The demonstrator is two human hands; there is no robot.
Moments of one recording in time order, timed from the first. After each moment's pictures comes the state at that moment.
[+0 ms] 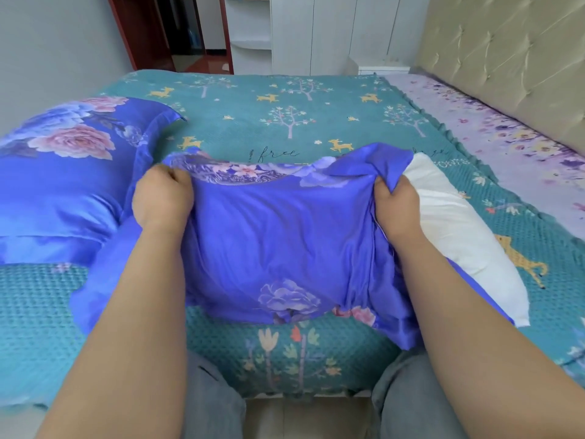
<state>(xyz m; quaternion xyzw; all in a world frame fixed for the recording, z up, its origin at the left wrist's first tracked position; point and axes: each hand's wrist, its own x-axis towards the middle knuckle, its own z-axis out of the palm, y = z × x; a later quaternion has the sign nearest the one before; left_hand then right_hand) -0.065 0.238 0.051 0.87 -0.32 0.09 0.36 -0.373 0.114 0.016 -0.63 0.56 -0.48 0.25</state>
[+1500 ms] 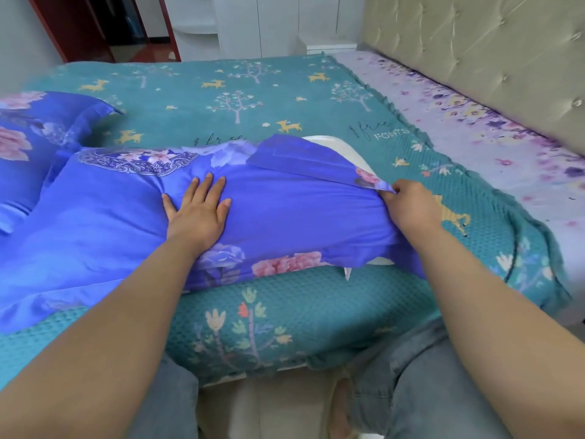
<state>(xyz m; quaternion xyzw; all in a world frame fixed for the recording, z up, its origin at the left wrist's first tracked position) -0.162 0.198 -0.036 0.78 -0.61 0.03 0.13 -0.513 0.136 0.001 -0.65 0.70 -0.27 0.13</state>
